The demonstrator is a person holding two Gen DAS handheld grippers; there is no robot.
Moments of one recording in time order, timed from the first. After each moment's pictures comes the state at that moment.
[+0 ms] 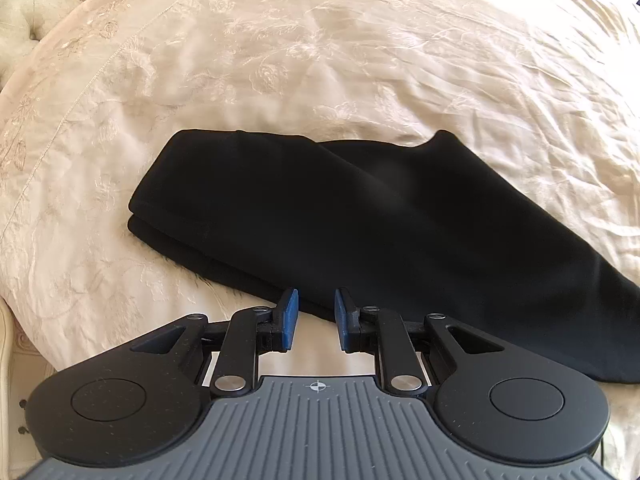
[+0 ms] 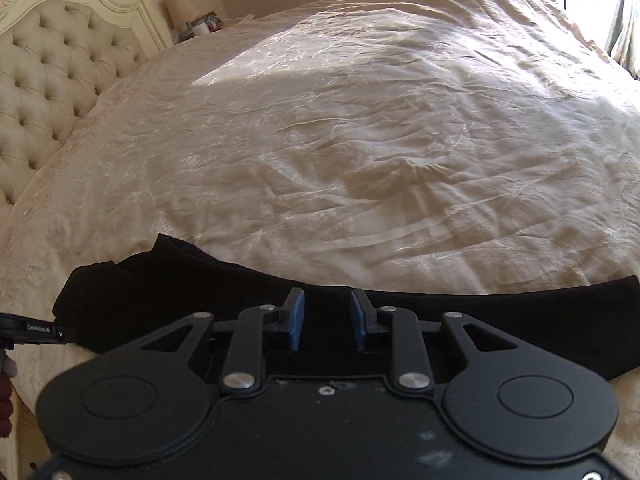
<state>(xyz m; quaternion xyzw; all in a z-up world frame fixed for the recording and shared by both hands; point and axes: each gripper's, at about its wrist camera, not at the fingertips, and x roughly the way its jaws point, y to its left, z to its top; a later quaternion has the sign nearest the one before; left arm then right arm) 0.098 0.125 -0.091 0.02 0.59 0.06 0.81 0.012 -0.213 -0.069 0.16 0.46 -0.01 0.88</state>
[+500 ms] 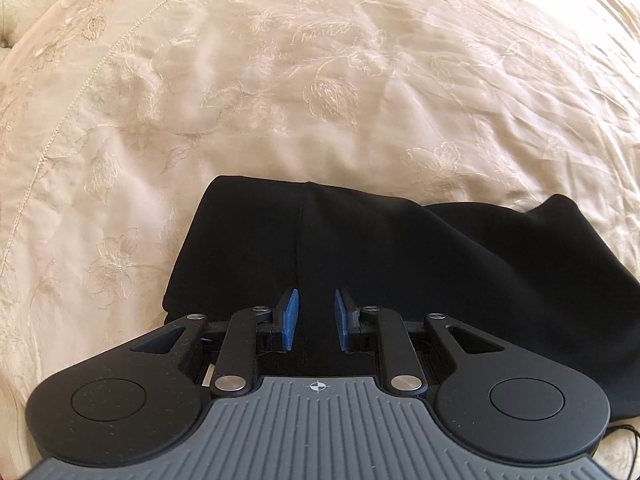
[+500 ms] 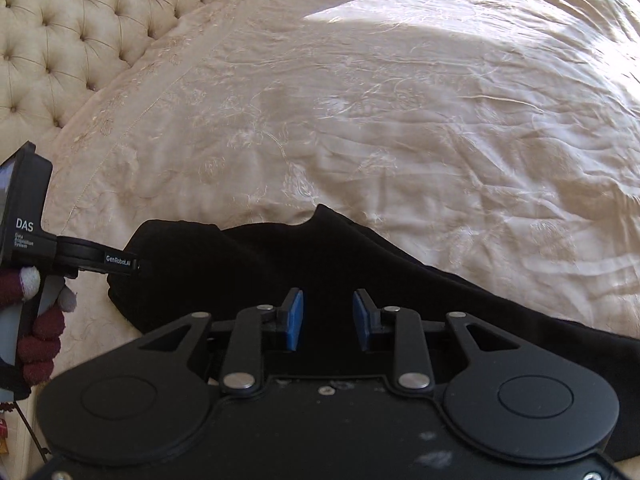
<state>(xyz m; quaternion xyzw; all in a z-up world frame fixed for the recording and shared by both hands) 0.185 0.214 -0.124 0.03 0.61 0.03 0.79 0.111 -0.035 -0.084 0.10 0.50 0.10 0.86</state>
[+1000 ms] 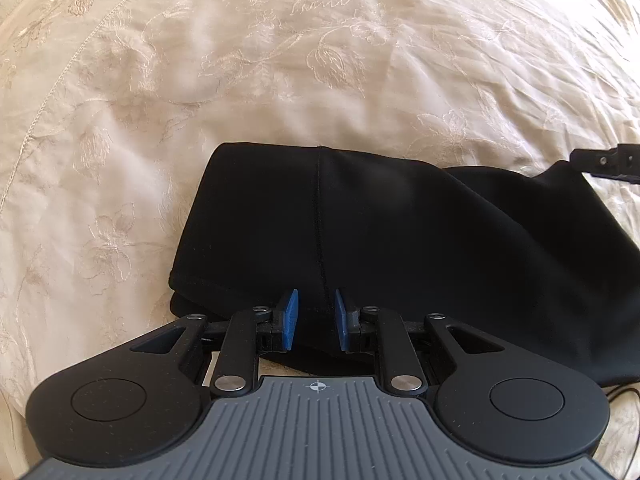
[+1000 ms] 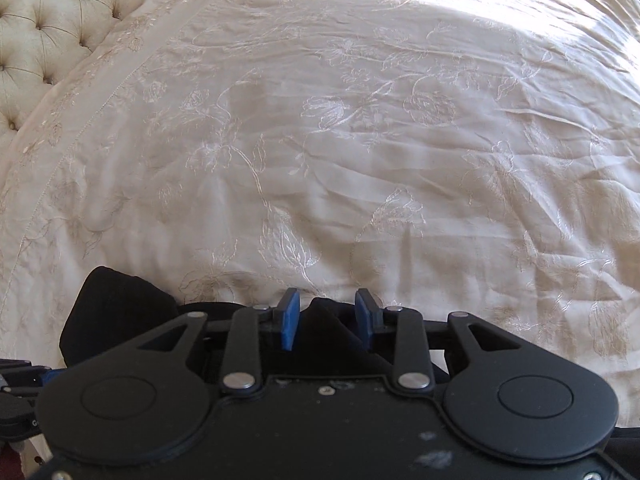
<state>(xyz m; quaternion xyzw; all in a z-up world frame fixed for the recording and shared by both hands) 0.171 0.236 -0.129 0.02 0.62 0.00 0.78 0.228 -0.009 -0.132 0.09 0.55 0.08 0.83</state>
